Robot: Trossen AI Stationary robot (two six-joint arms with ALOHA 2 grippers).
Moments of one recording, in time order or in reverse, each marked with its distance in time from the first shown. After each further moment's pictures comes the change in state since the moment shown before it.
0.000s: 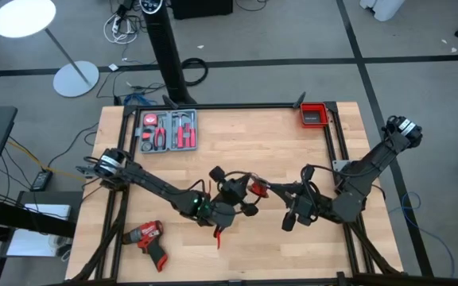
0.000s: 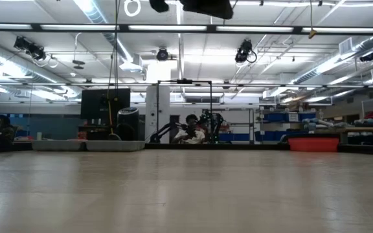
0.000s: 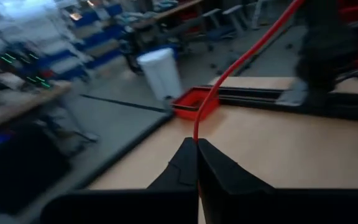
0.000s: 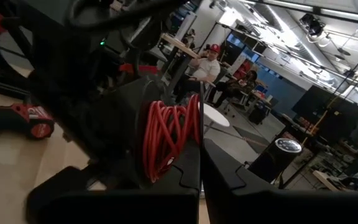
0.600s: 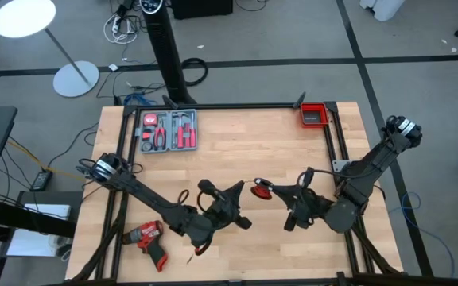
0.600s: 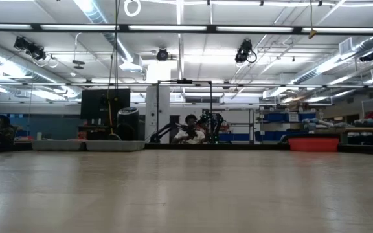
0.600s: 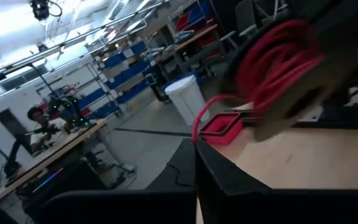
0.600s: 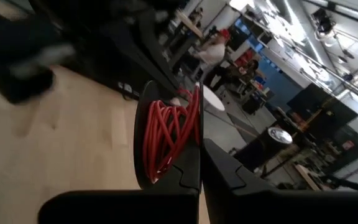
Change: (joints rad) left arm -0.136 -0.011 0.000 0.419 -0.218 0.583; right arm 0.027 0.000 0.000 -0.266 0.045 0.110
